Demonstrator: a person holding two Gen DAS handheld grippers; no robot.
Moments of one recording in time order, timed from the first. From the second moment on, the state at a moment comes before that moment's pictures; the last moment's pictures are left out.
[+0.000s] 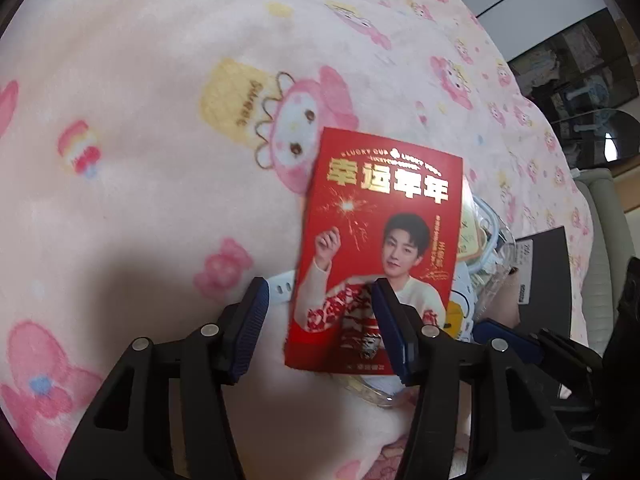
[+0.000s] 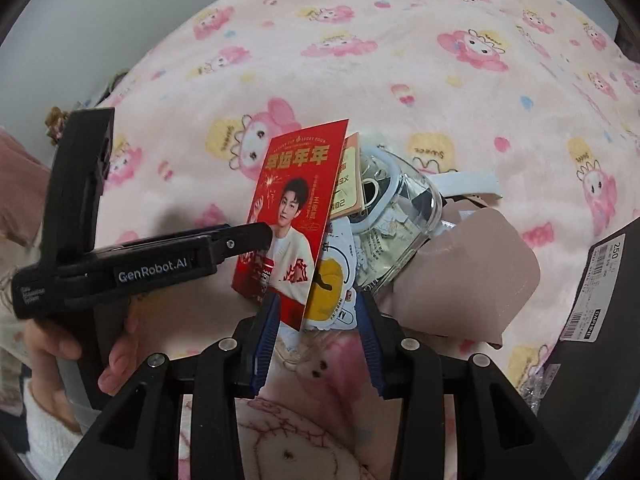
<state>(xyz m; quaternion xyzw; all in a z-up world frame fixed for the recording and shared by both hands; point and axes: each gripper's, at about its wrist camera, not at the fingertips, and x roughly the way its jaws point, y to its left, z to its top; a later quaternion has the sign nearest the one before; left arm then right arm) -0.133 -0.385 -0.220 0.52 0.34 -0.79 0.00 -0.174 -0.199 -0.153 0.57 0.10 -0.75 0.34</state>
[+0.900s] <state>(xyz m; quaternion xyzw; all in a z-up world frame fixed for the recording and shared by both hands) -0.125 -0.343 -0.202 0.51 0.33 -0.79 -0.08 -0.160 -0.171 -0.154 0.58 0.05 -0.74 0.34</state>
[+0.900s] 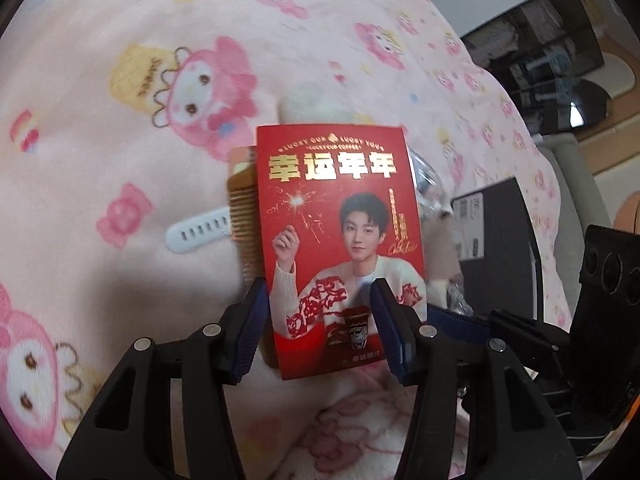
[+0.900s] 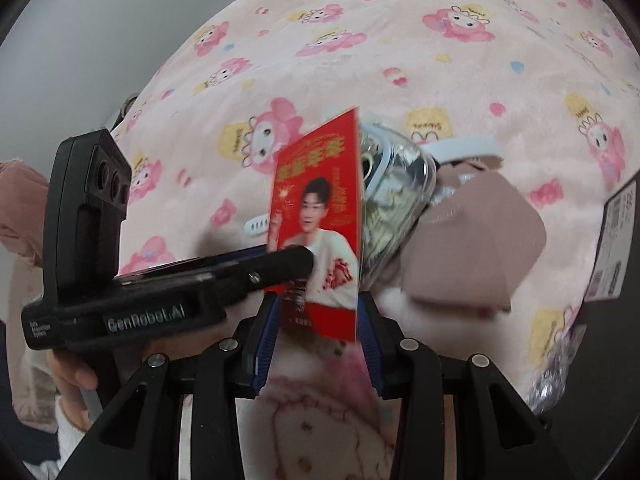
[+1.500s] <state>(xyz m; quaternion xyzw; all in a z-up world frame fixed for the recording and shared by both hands) -0.139 -0.356 -0.213 0.50 0.34 -0.79 -0.05 -0.177 -0.172 -0.159 0.59 0.04 -0.74 0.33</state>
